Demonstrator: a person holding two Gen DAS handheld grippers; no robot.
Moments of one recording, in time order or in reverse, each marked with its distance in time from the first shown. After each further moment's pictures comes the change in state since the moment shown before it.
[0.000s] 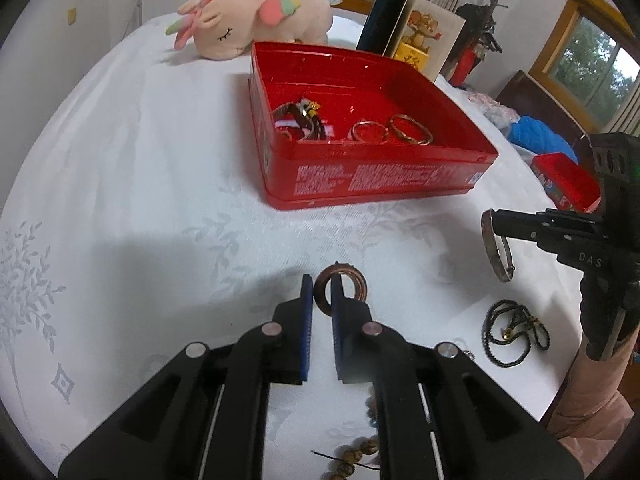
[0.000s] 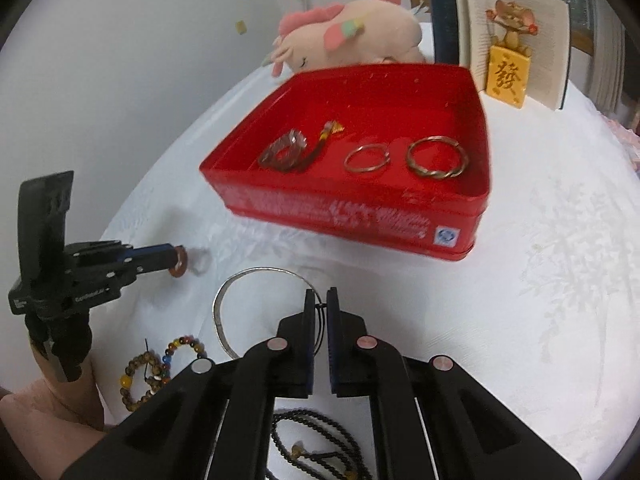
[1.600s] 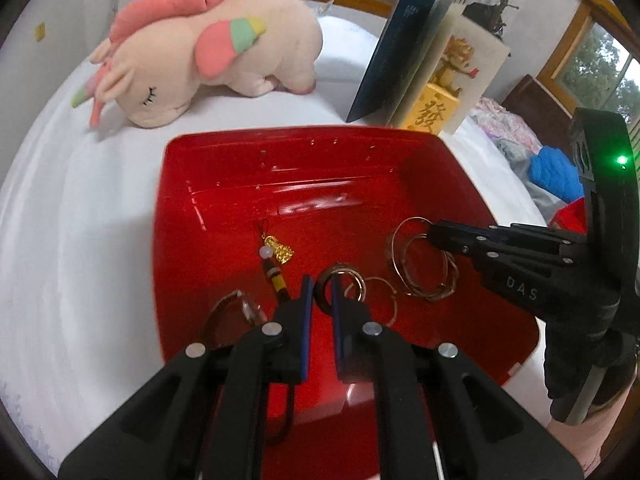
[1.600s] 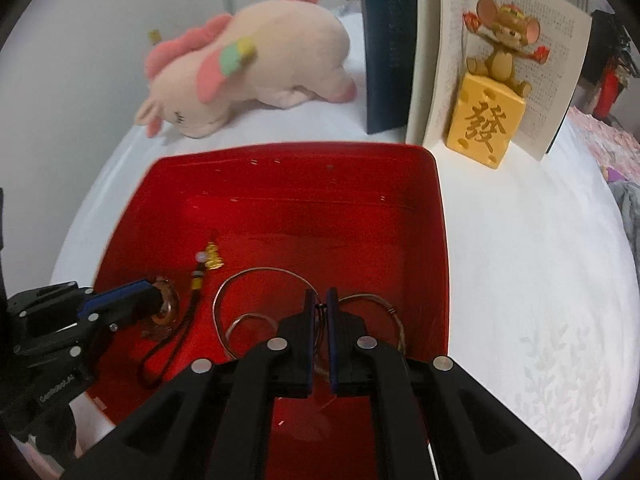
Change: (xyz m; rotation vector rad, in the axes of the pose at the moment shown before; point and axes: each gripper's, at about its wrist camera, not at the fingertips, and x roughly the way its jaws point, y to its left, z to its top) left arm 0.104 -0.019 0.177 -0.006 0.049 -0.012; right arm 0.100 -0.075 0.161 0.136 0.068 -0.233
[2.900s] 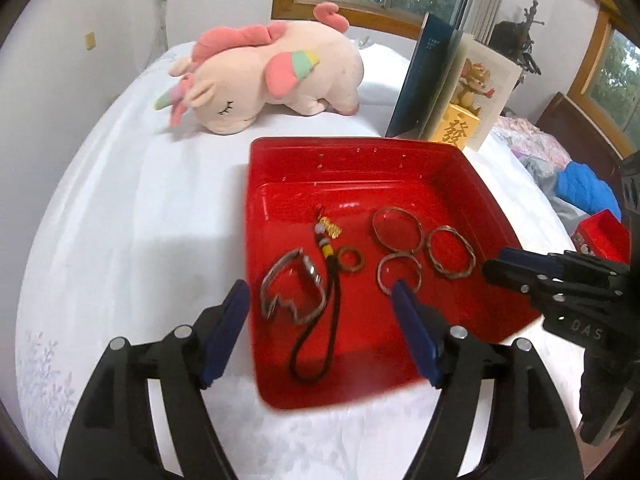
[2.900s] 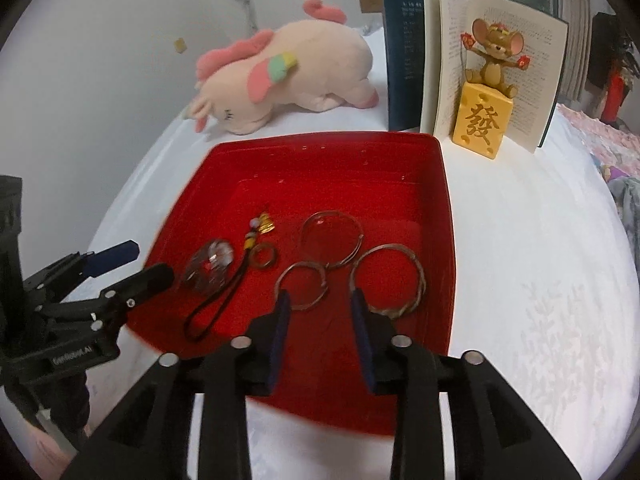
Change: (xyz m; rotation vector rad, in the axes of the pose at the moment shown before) left arm -0.070 0.001 -0.046 -0.038 -0.109 0.164; right arm -0.074 0.021 -0.055 -0.033 -0.071 0.093
